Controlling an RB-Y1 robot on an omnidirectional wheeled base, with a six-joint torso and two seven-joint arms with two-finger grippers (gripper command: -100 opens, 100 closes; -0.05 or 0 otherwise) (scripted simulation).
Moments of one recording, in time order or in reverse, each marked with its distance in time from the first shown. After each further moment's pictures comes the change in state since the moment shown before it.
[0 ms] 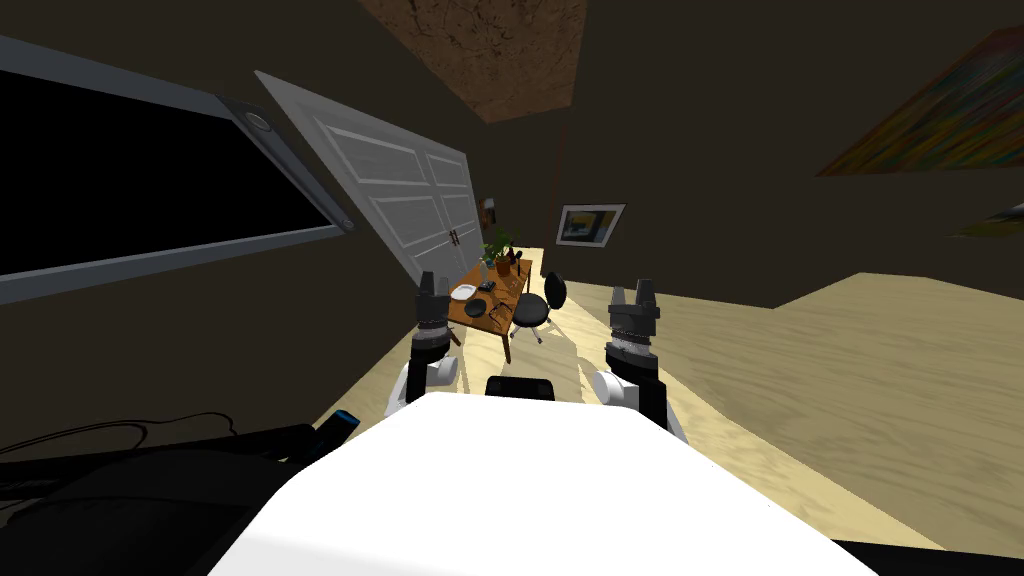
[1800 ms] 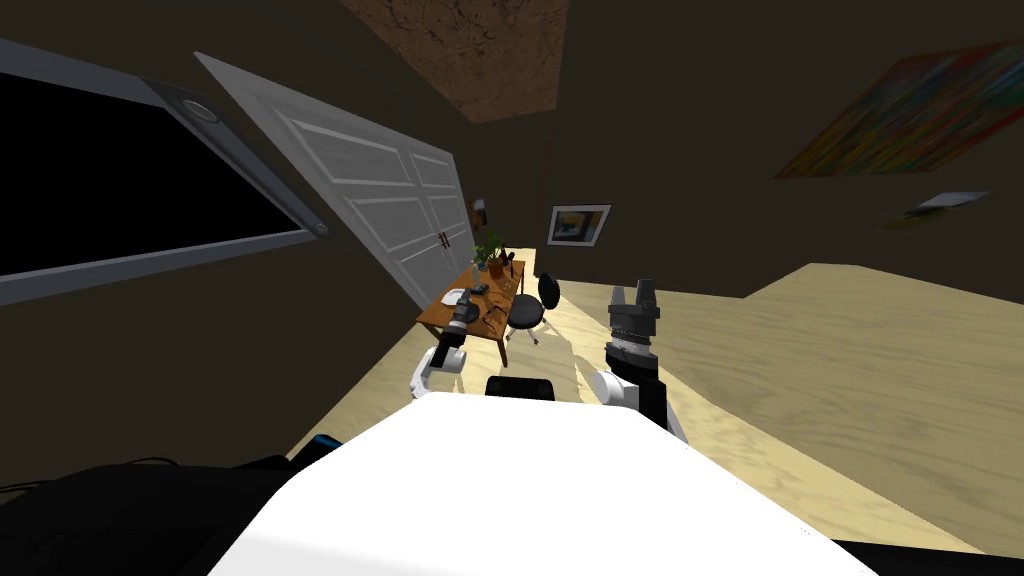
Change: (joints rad) left arm -0.175 0.100 -0.027 0.346 0.023 0.393 -0.013; right arm 0.000 0.000 0.000 0.000 0.000 0.000 0.000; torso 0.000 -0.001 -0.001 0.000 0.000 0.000
